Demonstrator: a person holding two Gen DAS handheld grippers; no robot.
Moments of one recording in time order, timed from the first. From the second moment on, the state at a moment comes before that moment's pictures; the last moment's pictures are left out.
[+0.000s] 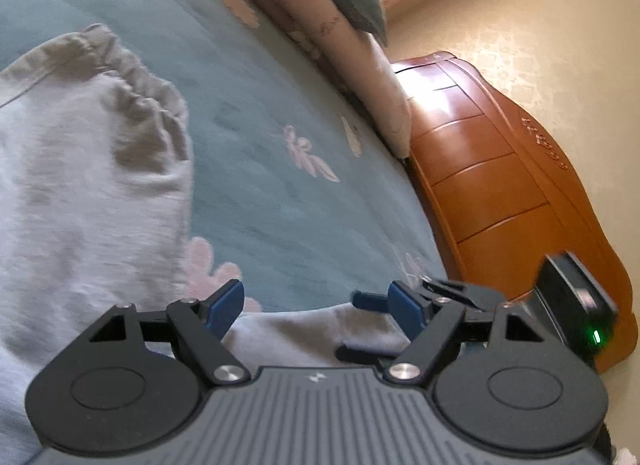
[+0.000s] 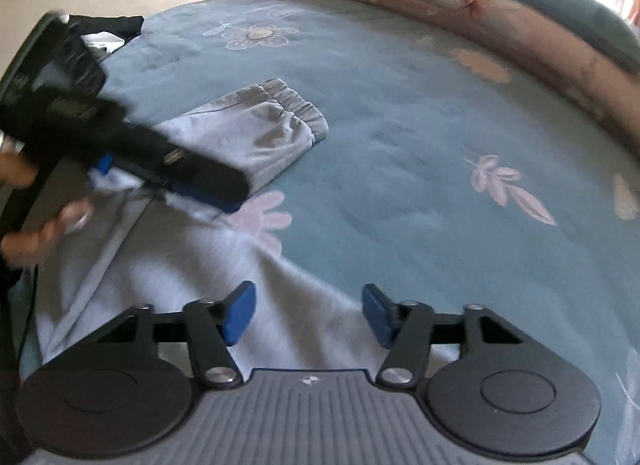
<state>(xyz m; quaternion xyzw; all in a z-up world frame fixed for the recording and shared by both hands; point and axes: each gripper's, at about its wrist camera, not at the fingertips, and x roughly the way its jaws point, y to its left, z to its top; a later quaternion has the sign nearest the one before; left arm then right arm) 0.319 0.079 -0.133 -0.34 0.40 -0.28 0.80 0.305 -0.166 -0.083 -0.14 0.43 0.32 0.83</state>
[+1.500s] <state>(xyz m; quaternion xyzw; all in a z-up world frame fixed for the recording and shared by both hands) 0.304 0.068 -0.105 -0.31 0.37 -0.32 0.81 0.255 -0.200 -0.065 -0.07 0.43 0.20 0.88</state>
